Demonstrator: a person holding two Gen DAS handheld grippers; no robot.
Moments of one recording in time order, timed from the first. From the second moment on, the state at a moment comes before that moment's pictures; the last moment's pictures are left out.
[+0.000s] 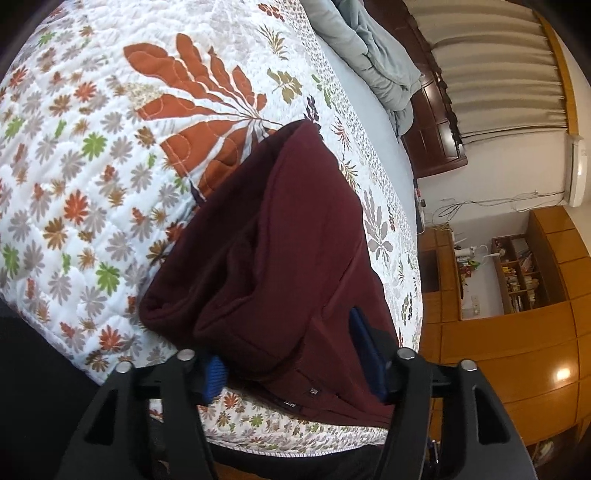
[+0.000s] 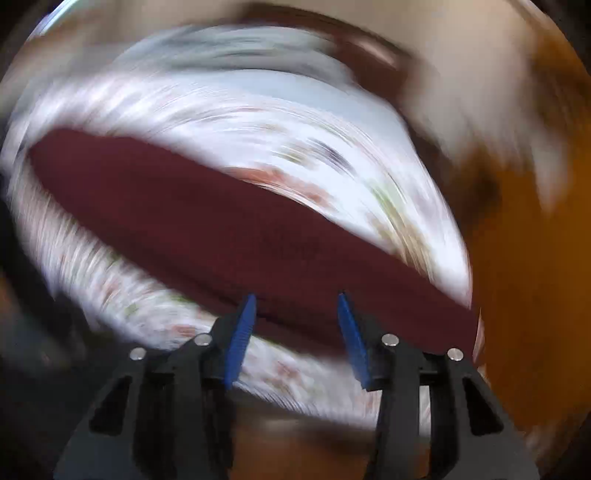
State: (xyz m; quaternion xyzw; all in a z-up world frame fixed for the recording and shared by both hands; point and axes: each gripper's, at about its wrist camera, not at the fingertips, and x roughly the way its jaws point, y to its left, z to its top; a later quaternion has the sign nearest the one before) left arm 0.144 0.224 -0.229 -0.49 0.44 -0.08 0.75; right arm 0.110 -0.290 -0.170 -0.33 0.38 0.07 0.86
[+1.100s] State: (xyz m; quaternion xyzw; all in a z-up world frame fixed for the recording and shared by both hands) left arm 0.132 0.225 -0.231 -0.48 0.45 -0.08 0.75; right arm 0.120 -0.035 -0.281 -0.60 0.25 0.25 0.72
